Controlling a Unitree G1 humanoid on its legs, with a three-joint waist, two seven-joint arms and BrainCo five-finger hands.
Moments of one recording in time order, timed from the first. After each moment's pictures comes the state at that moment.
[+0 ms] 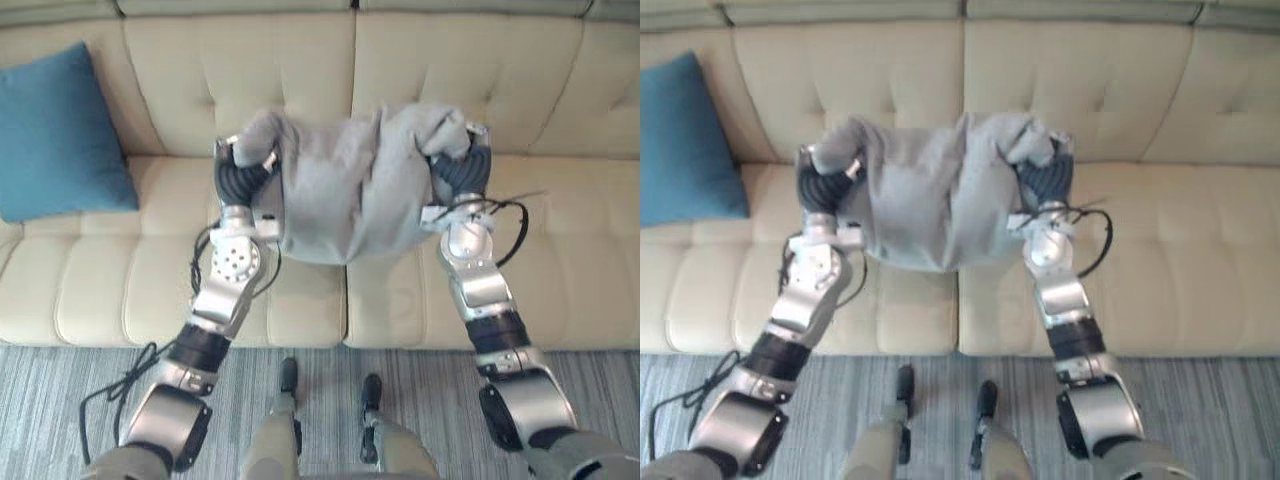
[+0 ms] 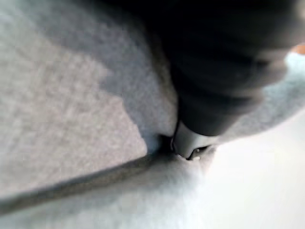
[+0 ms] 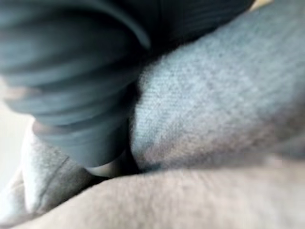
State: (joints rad) left arm -0.70 0.32 -0.21 0.23 -0.26 -0.21 0.51; right arm -0.81 -0.29 0.08 0.38 0.00 -0.11 -0.44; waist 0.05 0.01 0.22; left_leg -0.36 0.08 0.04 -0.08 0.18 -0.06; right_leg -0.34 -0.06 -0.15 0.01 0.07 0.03
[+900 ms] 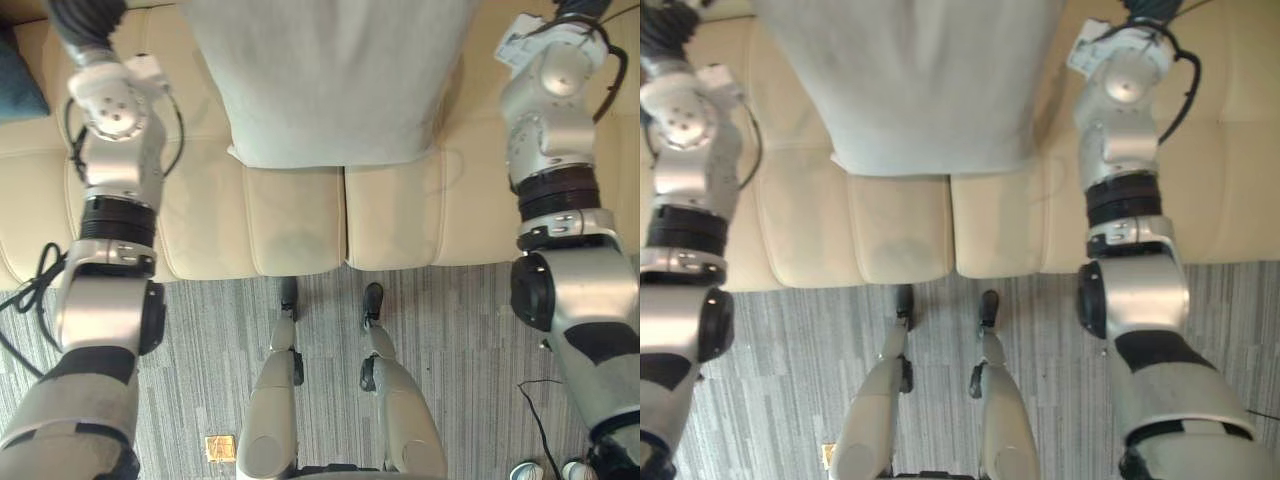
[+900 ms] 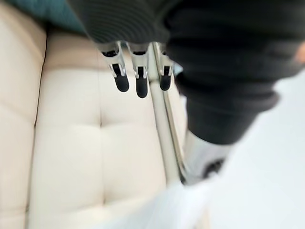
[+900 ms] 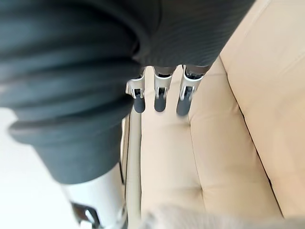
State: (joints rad) left arm -1.18 0.63 0.02 0.74 -0.42 -0.23 0.43; right arm -1.31 -0.53 -0.04 0.77 0.40 -0.14 -0.43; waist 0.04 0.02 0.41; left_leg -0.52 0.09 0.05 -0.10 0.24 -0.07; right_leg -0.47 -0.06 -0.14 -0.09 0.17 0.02
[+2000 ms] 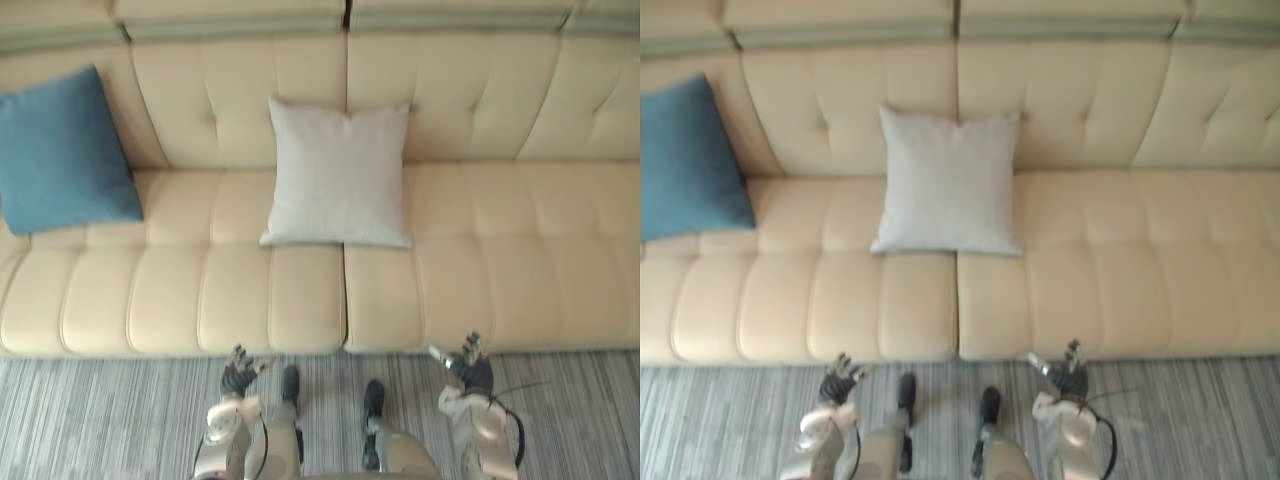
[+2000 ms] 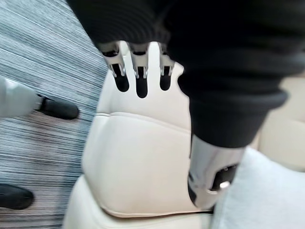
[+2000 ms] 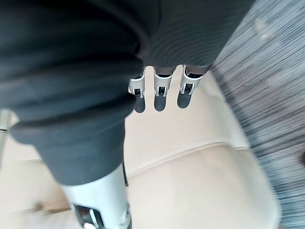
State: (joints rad) left arm 0.11 0.01 0.06 0.82 -0.20 -0.12 0.11; right arm 0.20 0.00 -0.19 0.55 0.13 -0.12 -0.18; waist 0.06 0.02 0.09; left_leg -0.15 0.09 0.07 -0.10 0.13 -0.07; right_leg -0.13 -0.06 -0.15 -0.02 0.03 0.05
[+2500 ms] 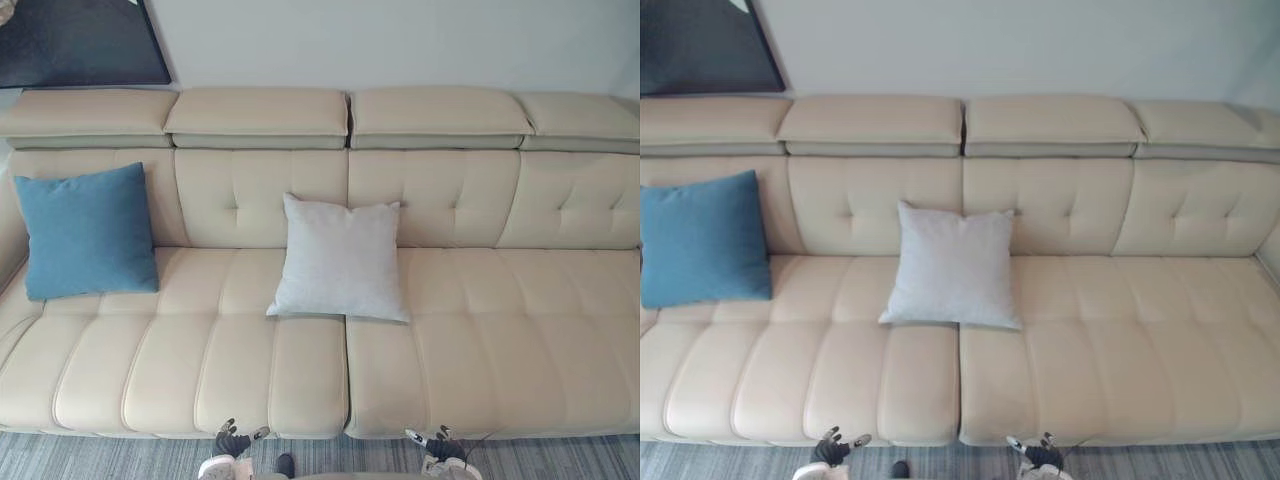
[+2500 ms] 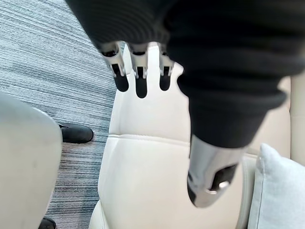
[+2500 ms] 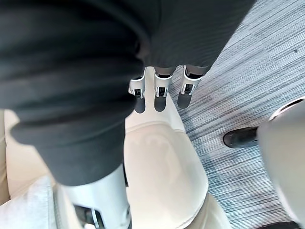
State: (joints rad) left arm 0.10 0.05 0.14 1.01 -0.04 -0.12 0.11; right arm 0.11 0.00 -0.27 0.98 0.12 -0.08 -0.13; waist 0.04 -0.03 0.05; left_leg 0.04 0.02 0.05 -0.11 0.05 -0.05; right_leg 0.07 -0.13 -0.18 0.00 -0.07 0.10
